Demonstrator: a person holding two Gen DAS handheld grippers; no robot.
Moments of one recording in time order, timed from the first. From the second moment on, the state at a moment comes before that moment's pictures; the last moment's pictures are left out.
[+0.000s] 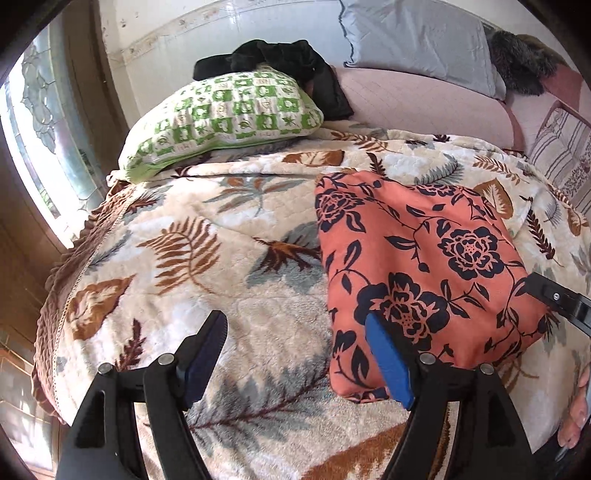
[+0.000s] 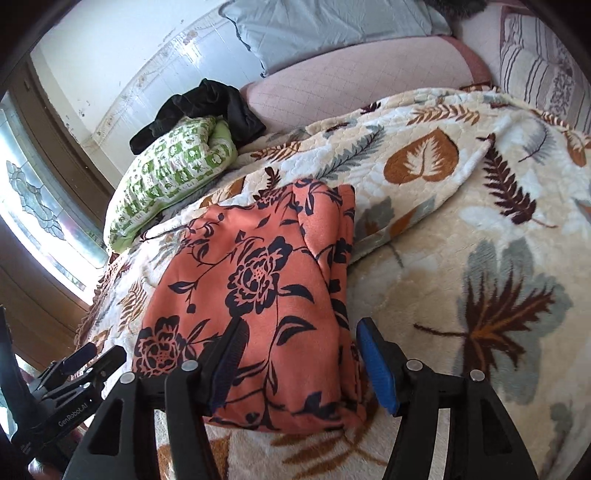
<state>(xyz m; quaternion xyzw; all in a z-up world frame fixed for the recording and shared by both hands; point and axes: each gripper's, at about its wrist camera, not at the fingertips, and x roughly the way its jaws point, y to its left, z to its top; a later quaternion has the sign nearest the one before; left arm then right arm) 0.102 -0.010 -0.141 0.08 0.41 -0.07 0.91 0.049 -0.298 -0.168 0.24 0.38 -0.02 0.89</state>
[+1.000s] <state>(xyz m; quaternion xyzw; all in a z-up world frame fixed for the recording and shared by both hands) 0.036 0.026 -0.050 0.05 0.31 -0.01 0.95 -0.049 -0.229 -0.063 0.10 0.32 -0.03 0.94</state>
